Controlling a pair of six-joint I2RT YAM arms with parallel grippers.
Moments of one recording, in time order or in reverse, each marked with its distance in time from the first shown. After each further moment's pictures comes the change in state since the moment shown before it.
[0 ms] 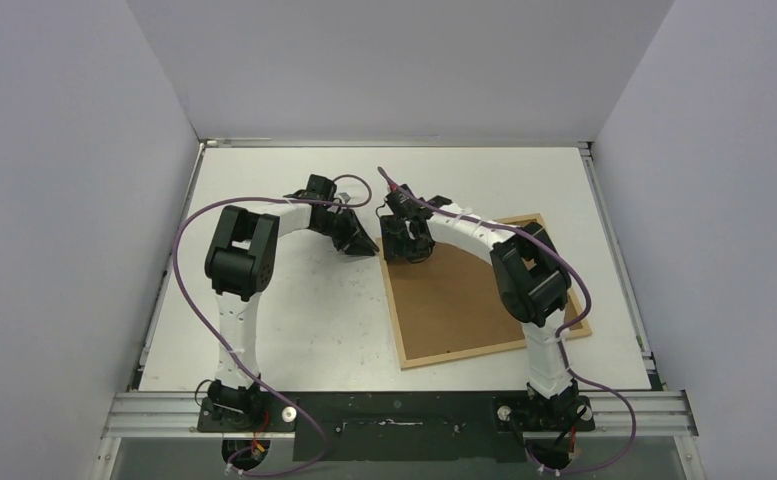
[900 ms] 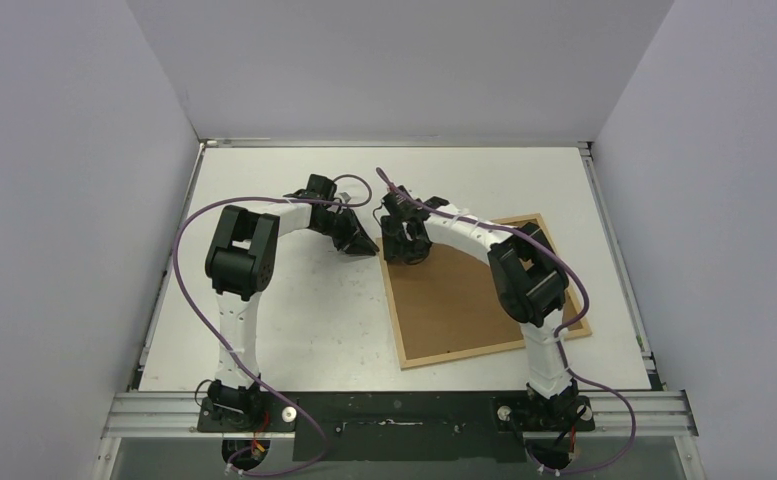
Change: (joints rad) left arm 0.000 0.006 0.009 -0.009 0.007 0.000; right arm 0.012 0.019 0.021 -0.020 0.060 0.022
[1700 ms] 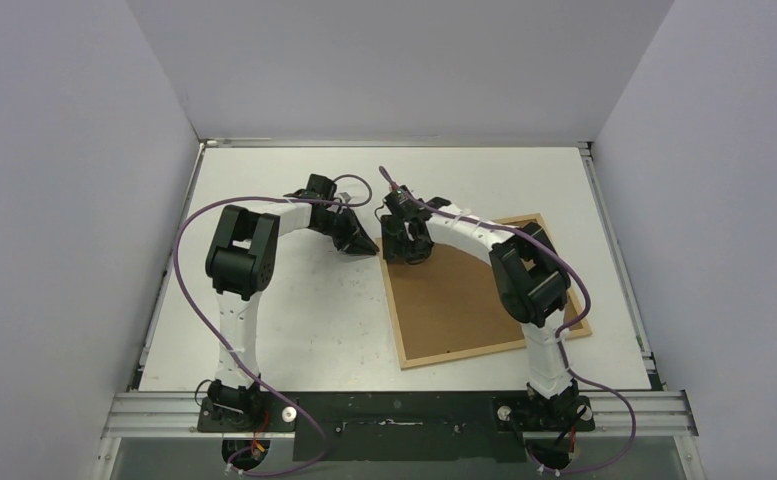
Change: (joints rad) left arm 0.001 0.006 0.005 -0.003 0.009 0.001; right arm -0.006 -0.008 -0.019 0.025 -0.037 0.033
